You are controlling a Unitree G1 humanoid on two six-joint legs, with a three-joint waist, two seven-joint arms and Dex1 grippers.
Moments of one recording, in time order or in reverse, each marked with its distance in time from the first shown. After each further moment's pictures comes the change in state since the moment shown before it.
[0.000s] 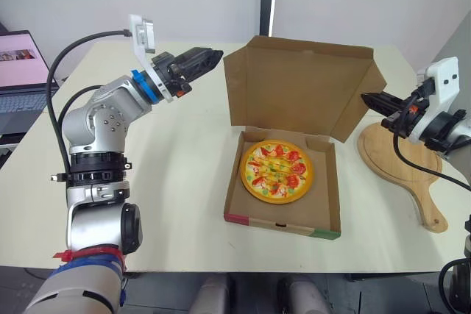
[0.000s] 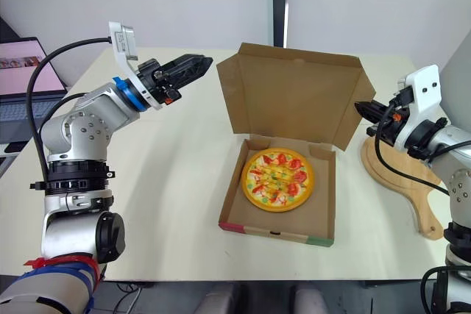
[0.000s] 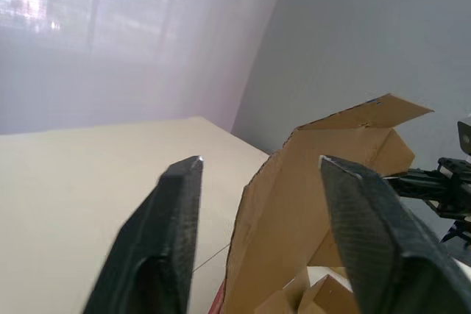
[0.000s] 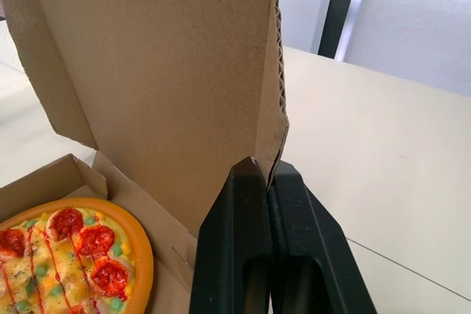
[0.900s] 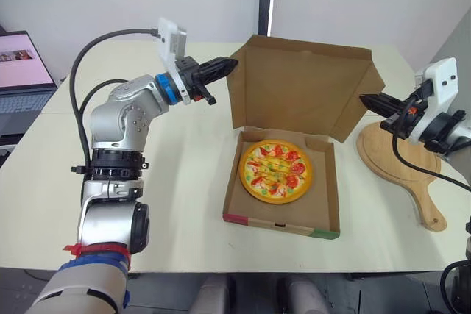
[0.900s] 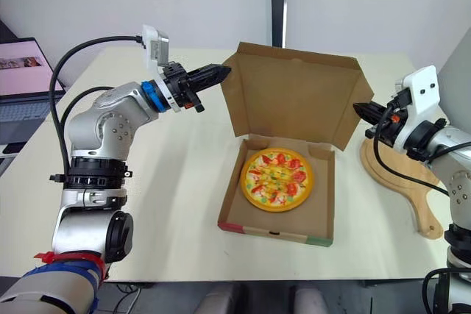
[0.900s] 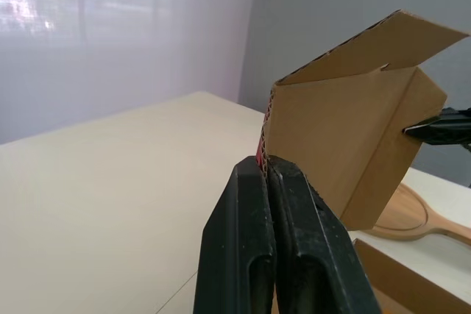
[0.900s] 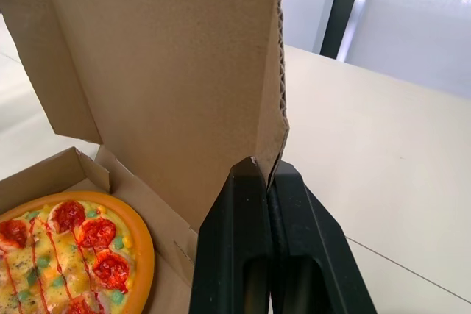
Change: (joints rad) left arm 0.010 -0.021 -0.105 -0.081 0.159 -0.102 0.019; right arm 0.019 -0.004 0.016 -0.046 -0.002 -0.006 -0.019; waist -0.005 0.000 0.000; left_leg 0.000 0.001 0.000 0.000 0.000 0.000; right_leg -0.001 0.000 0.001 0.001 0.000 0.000
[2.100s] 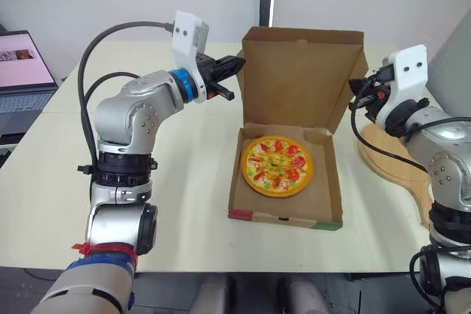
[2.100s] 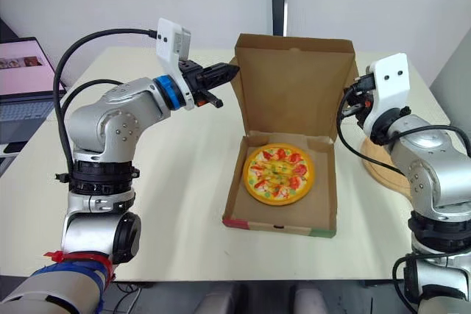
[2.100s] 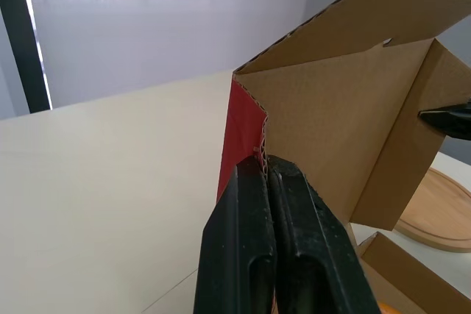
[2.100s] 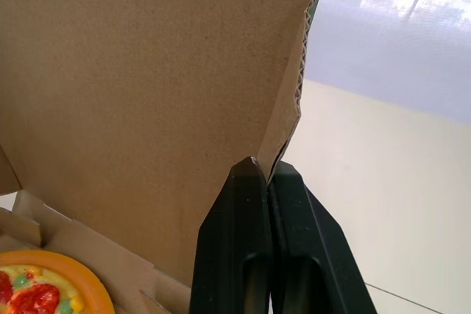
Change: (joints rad) left arm -0.042 -0.086 -0.024 -0.149 -0.002 0.217 0.298; right arm -0.160 0.155 0.150 -0.012 -0.131 0.074 -0.334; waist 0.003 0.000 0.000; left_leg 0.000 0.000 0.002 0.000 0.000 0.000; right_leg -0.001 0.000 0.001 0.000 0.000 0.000
